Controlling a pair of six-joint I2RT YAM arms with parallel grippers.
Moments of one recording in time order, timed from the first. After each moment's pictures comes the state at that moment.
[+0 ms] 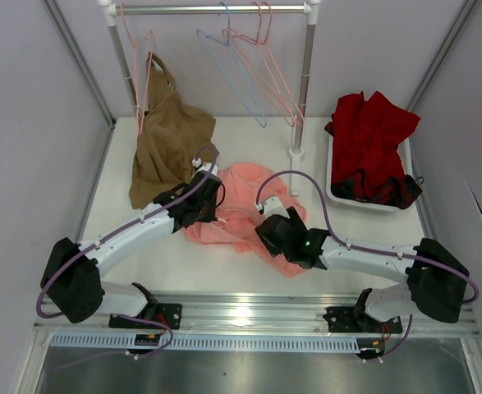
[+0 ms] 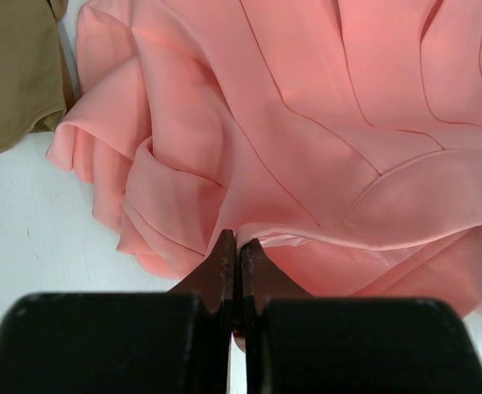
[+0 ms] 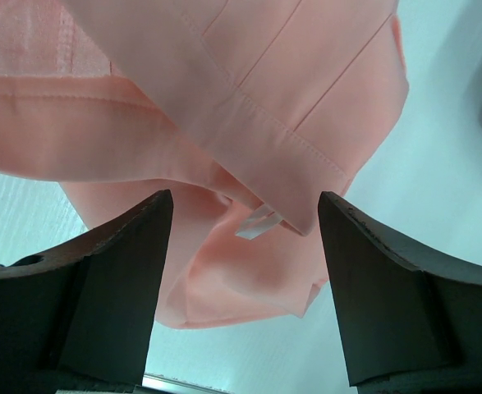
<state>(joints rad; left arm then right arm) -0.67 1.33 0.96 -0.56 -0.32 -0.44 1.06 1.35 0.79 -0.33 0.58 0.25</state>
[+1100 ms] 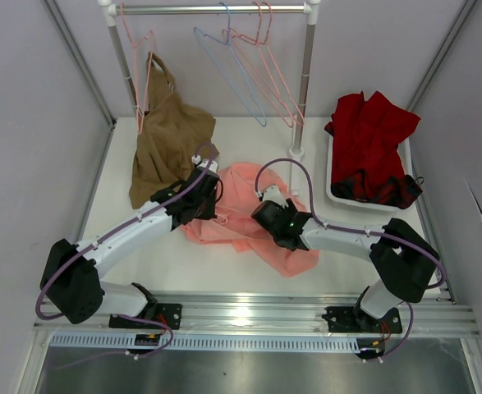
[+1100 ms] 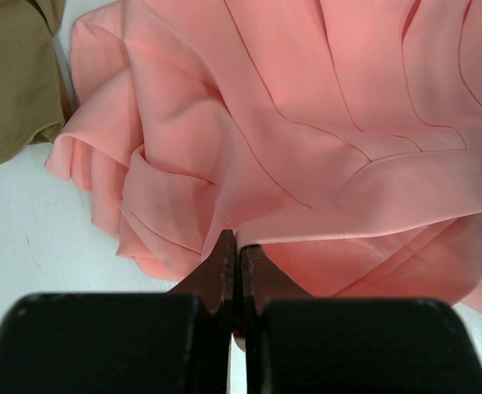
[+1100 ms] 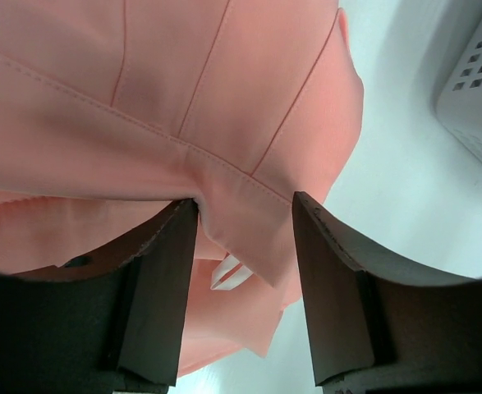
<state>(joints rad) -0.65 1.33 0.99 -0.57 -0.28 -0.42 0.94 1.59 0.93 -0.40 0.67 0.25</state>
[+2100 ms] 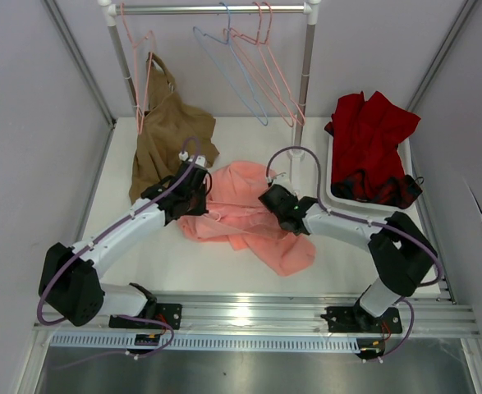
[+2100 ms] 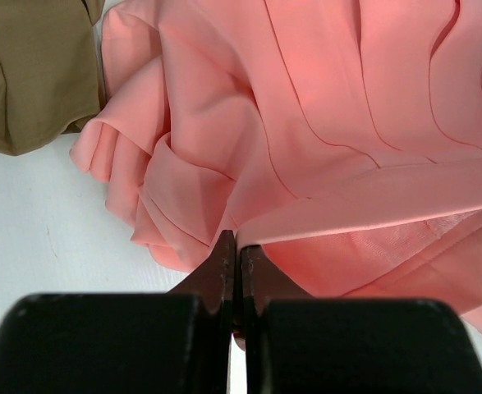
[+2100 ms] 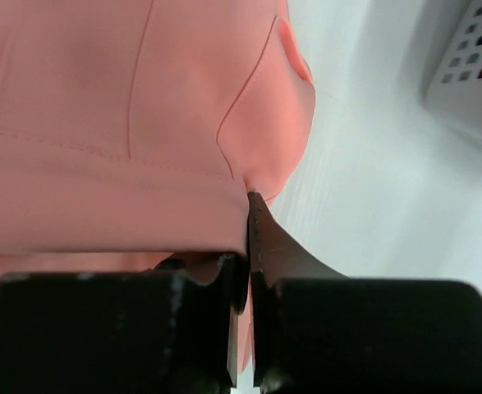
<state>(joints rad) -0.55 1.31 0.99 -0.59 -0.23 -0.42 0.85 1.65 1.02 -0.47 0.64 0.31</state>
